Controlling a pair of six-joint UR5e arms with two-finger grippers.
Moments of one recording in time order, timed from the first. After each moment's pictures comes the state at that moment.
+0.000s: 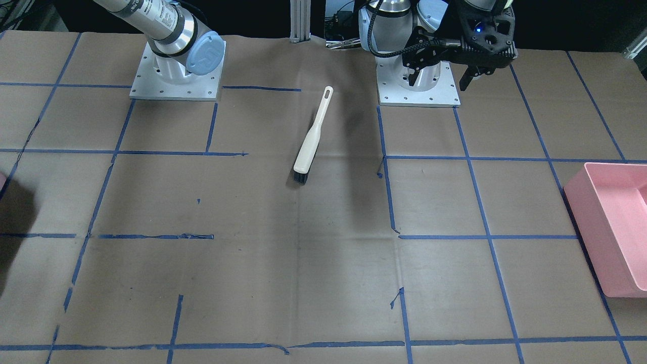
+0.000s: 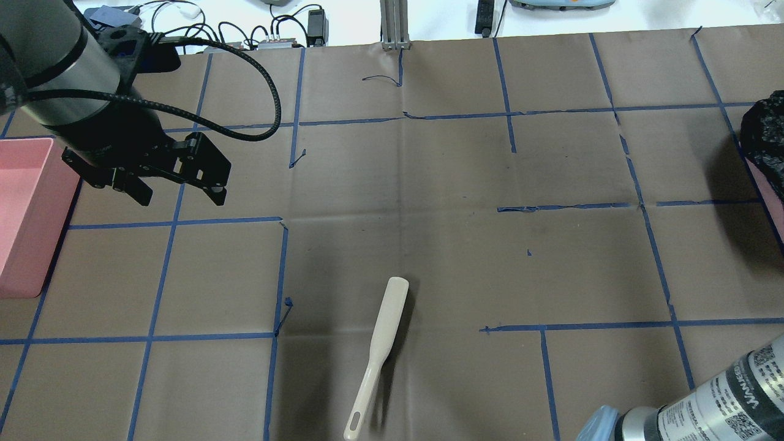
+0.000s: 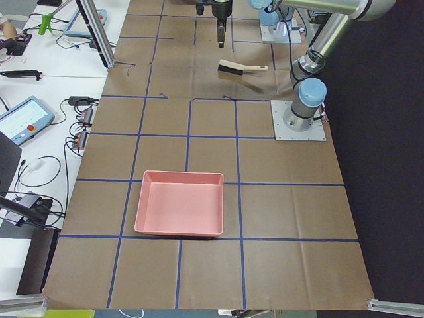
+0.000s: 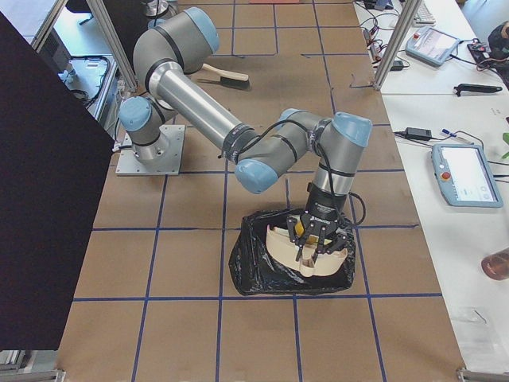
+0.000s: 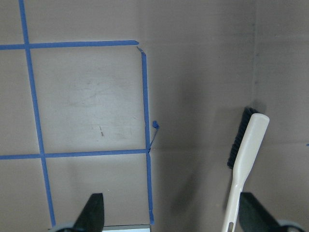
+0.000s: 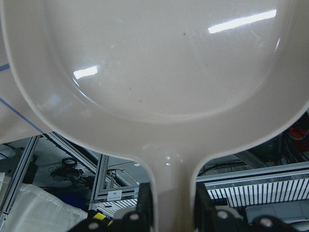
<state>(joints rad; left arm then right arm) -1.54 -1.41 -1.63 -1.73 1.55 0.10 0.81 -1.03 1.10 -2.00 -2.23 -2.11</state>
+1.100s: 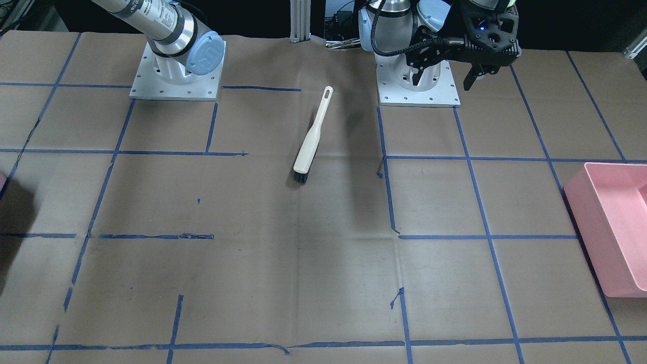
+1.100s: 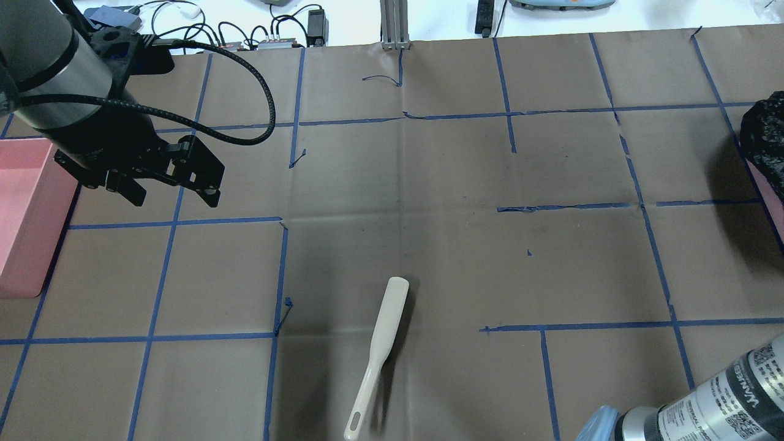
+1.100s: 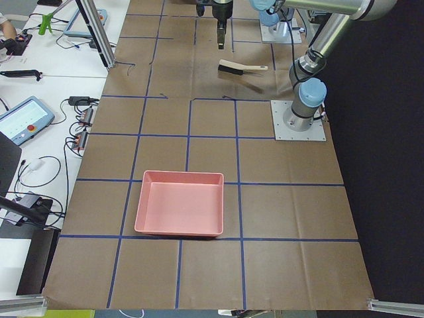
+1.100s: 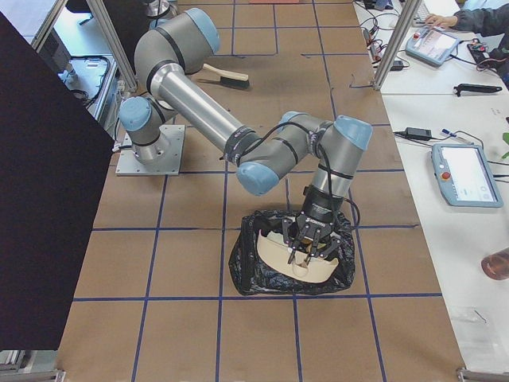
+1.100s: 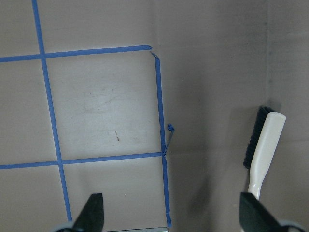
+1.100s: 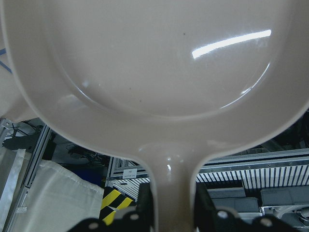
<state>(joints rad) -1.53 -1.39 -1.64 -1.72 1.55 0.11 0.81 -1.02 1.11 -1.99 -2.33 -2.10</state>
